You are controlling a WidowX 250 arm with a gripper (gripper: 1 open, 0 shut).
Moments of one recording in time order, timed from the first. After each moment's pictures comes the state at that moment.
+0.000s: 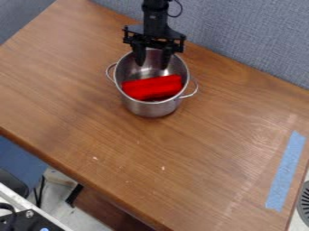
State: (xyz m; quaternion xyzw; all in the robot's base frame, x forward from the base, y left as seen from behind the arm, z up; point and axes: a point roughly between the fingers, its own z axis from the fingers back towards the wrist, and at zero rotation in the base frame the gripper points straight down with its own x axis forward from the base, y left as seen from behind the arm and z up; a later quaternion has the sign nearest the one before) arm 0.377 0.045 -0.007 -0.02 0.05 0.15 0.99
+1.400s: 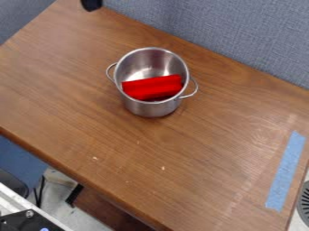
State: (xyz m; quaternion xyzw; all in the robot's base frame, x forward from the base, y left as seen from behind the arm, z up) arm 0.366 0.120 0.077 -0.08 0.04 -0.23 0.97
